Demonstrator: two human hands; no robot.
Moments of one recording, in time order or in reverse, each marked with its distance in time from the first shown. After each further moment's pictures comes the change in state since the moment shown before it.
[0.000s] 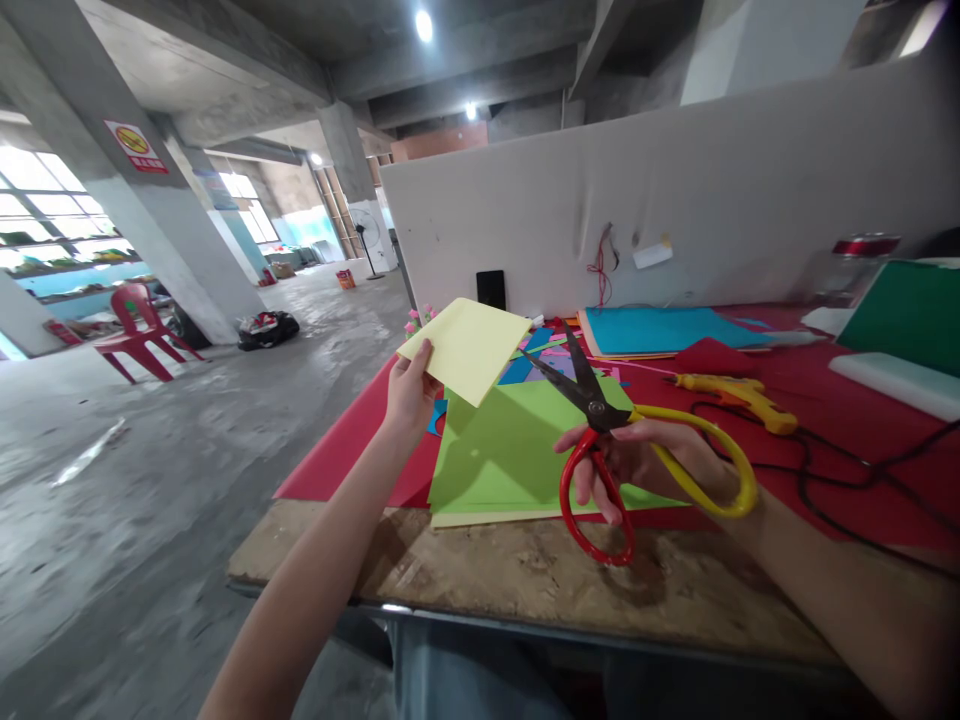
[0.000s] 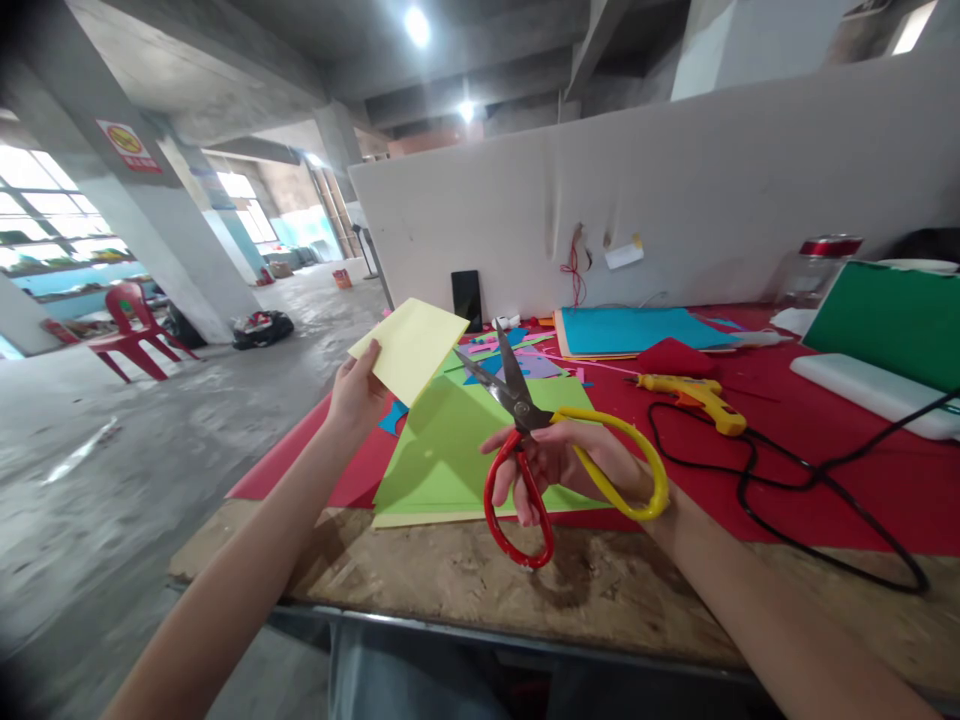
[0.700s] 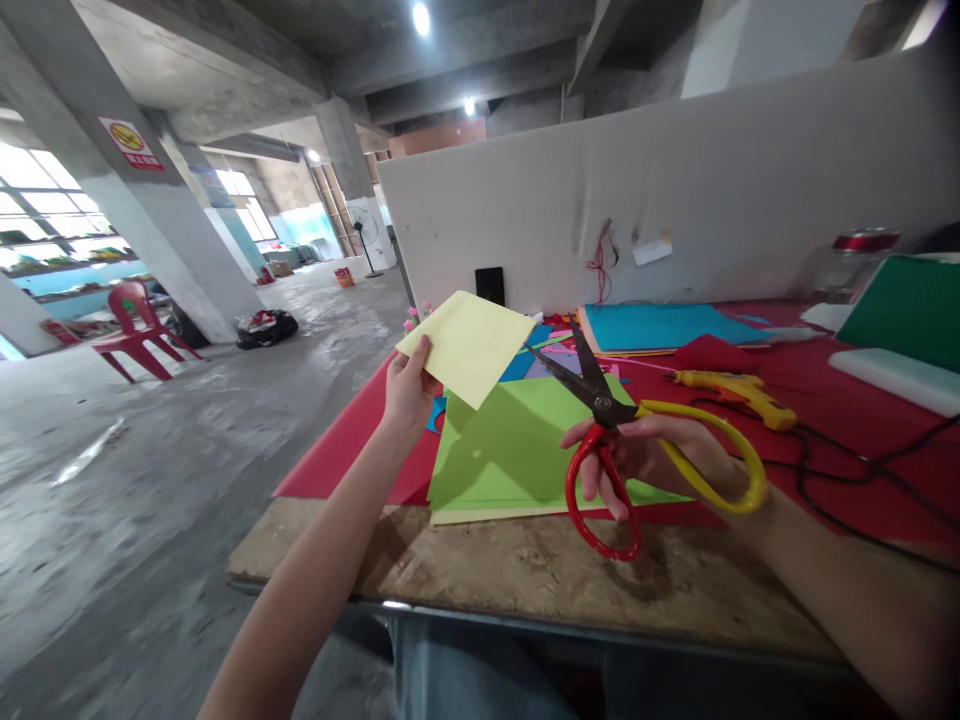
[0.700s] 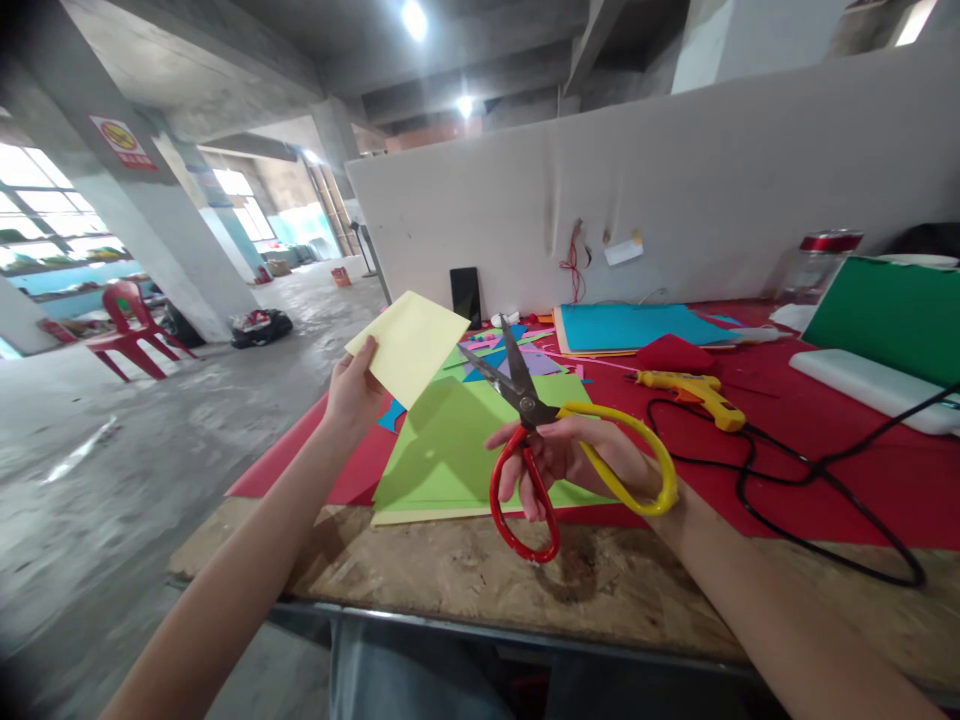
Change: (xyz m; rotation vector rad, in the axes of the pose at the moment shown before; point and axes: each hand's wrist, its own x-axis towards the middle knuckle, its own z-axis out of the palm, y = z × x) left_hand -0.004 0.003 0.003 -0.013 -0.025 0.030; right_hand -0.002 0.004 -0.008 0.068 -0.096 -0.098
